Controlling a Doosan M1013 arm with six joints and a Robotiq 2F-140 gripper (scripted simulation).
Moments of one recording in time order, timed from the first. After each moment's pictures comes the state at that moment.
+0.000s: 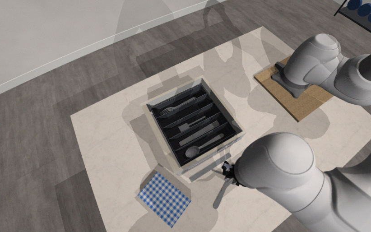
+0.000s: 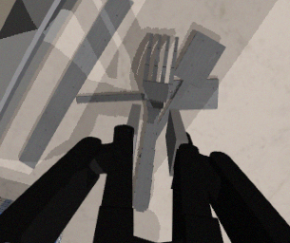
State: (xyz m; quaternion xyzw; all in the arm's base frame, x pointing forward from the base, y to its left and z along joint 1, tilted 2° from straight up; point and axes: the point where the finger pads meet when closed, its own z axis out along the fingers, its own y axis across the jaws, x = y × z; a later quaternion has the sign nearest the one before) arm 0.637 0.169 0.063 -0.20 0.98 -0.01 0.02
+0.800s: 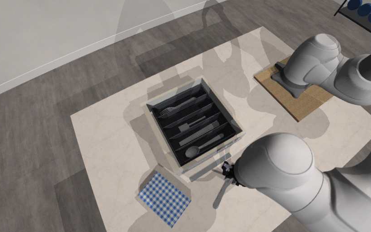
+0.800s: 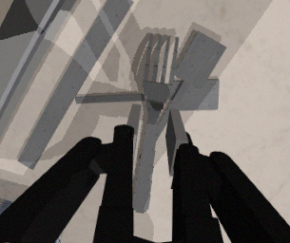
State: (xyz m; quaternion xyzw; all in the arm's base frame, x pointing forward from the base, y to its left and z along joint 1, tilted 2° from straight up) arm 0.637 0.169 0.061 -0.20 0.98 -0.01 0.02
